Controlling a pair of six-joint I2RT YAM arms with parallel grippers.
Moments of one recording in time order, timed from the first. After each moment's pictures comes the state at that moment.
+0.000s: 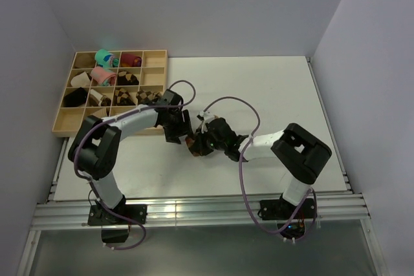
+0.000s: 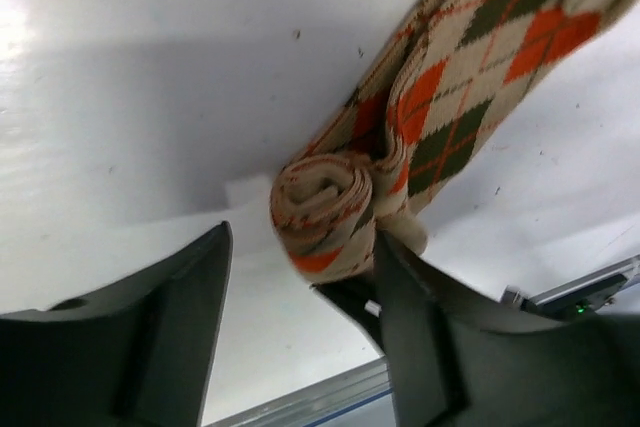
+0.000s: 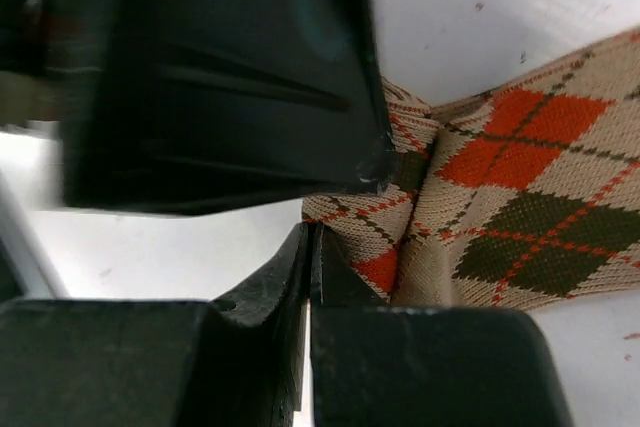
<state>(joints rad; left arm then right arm) -0.54 1.79 1.14 -0.53 0.24 -0.72 0.86 1.70 0.70 0.40 -0.12 0.46</state>
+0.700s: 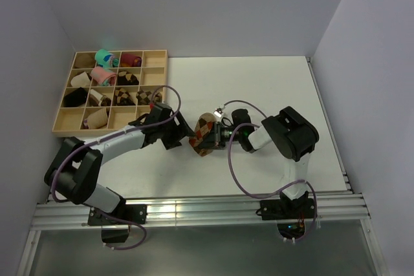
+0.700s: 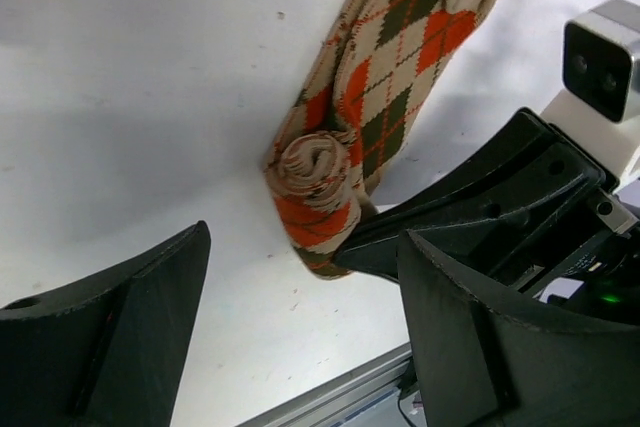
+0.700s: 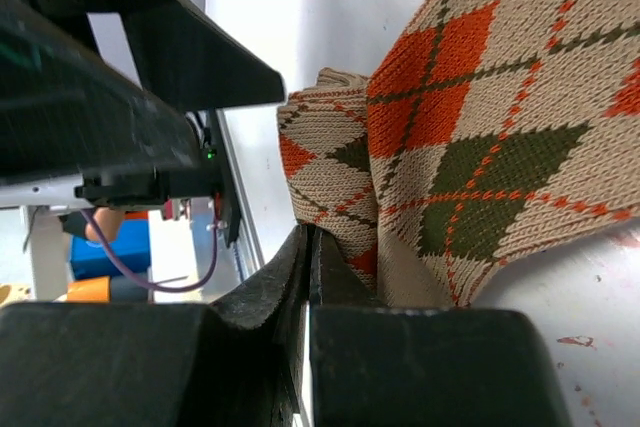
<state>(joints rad) -0.55 1.48 0.79 -0.18 0.16 -1.03 0.50 1.94 0.63 0.82 -0.87 0.87</state>
